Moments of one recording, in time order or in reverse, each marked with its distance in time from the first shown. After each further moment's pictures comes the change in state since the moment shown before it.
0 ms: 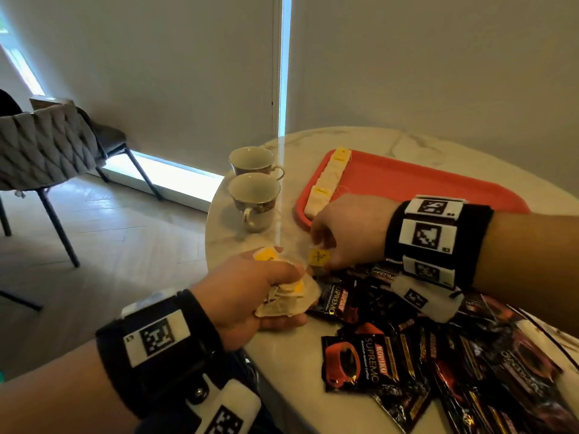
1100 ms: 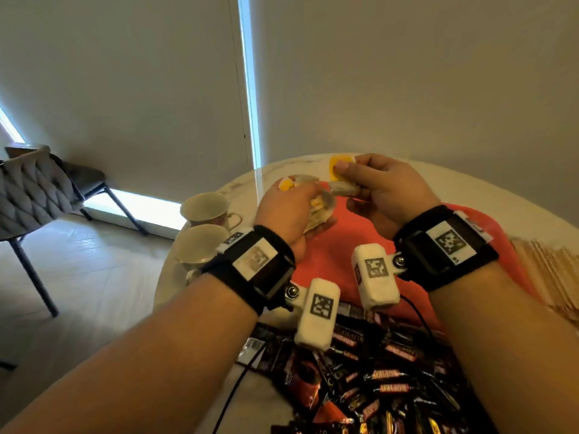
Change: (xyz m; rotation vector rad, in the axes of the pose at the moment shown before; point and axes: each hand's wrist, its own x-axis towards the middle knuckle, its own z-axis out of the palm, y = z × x) left_hand 0.119 0.097 0.135 -0.106 0.098 0.425; right_hand 0.010 0.123 -0.008 1.847 0.798 0.173
